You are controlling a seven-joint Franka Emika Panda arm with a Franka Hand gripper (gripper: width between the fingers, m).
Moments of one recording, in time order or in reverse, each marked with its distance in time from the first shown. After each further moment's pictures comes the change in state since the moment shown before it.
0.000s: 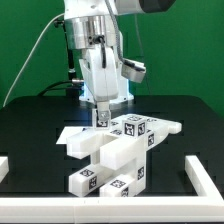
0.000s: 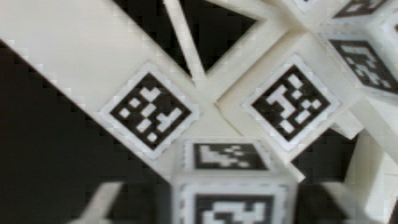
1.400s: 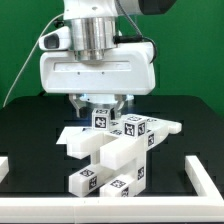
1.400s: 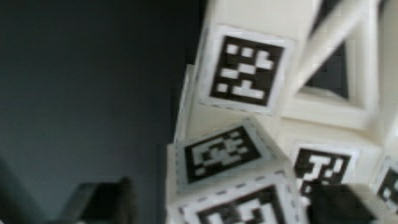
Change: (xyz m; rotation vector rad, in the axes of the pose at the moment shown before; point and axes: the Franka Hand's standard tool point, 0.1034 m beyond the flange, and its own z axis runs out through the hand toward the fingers) arm 0.005 -0.002 0.001 -0.038 0.010 -0.895
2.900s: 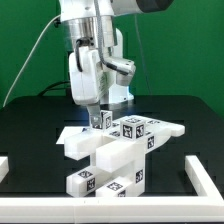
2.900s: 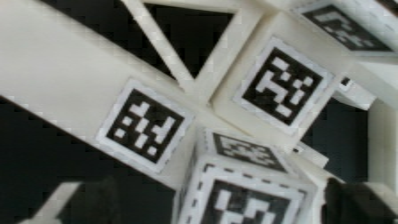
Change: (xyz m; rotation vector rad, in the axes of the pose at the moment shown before) arm 0.000 -0.004 0.001 0.056 -0.036 1.204
